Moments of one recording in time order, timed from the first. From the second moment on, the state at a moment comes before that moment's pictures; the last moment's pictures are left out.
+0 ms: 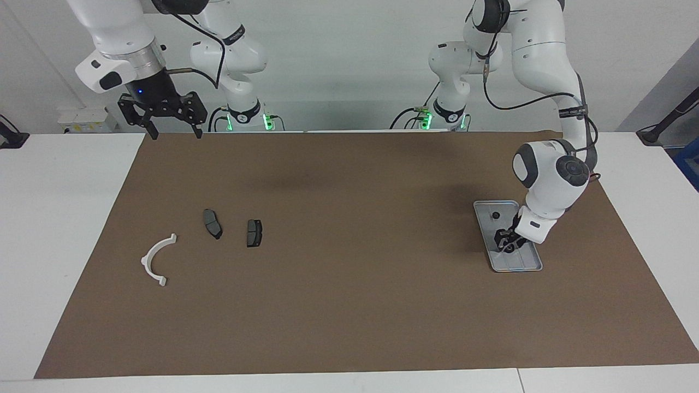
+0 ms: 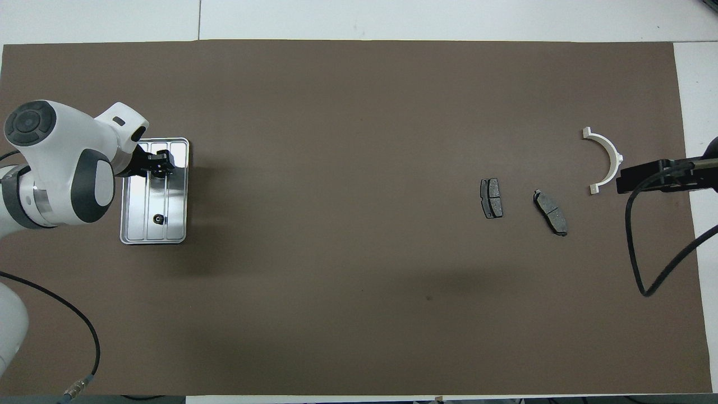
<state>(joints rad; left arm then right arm) -0.03 0.37 0.02 -1.92 0.00 2.32 -0.10 -0.02 -0.09 0.04 -1.63 0.00 1.55 0.02</state>
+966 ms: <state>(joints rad) -0.03 0.37 0.02 -1.93 0.00 2.36 -0.11 -0.02 -0.09 0.04 -1.63 0.00 1.55 0.02</state>
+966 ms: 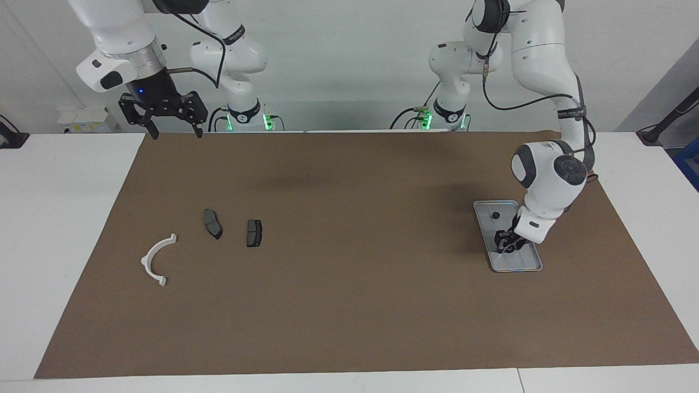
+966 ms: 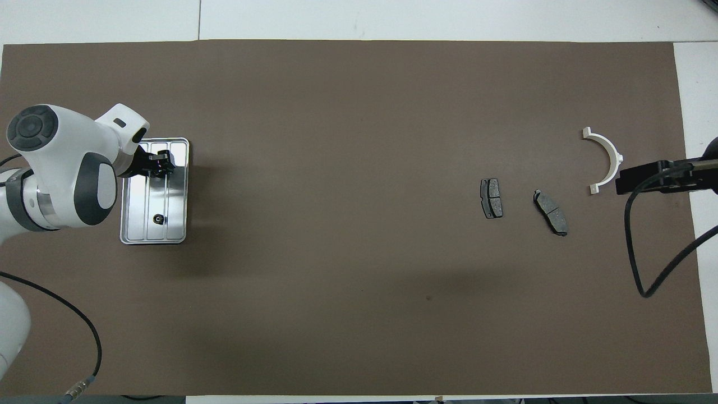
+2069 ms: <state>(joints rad) -0.48 0.42 0.00 -1.65 -0.01 2.10 -0.96 0.01 -0.10 0.05 -1.66 0.02 1.55 0.02</state>
